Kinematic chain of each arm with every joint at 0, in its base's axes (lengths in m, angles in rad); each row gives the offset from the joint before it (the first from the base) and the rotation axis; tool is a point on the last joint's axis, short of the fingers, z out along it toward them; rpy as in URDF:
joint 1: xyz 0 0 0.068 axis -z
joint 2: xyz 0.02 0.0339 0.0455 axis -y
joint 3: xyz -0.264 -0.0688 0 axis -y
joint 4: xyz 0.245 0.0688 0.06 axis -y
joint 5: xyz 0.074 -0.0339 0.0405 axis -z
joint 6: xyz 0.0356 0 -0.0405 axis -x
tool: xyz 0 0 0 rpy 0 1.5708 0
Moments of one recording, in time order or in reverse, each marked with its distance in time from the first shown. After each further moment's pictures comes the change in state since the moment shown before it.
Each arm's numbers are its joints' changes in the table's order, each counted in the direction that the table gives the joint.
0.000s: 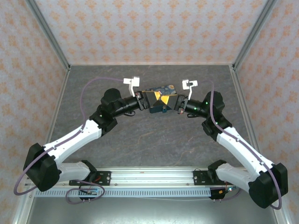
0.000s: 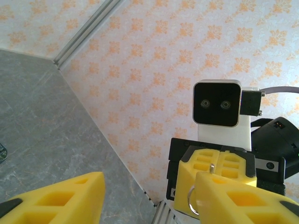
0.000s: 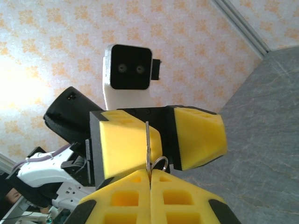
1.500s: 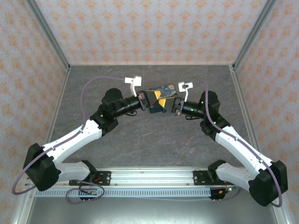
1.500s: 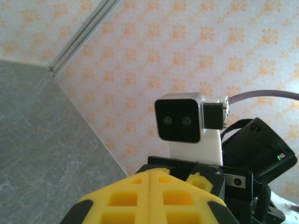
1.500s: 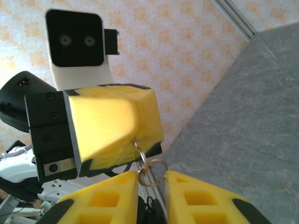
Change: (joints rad) left arm 0.037 0.000 0.034 -0.013 -0.030 -0.026; right arm -0.026 -0.016 0.005 -0.109 0.019 0.066
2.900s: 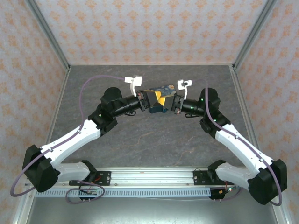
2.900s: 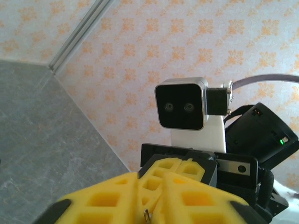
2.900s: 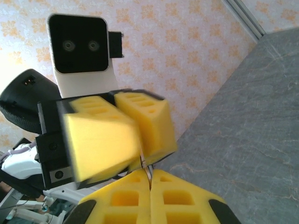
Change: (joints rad) left arm 0.000 0.016 0.030 -0.075 0.014 -0.050; right arm 0.000 -0.025 0.053 -0.027 -0.030 0.016
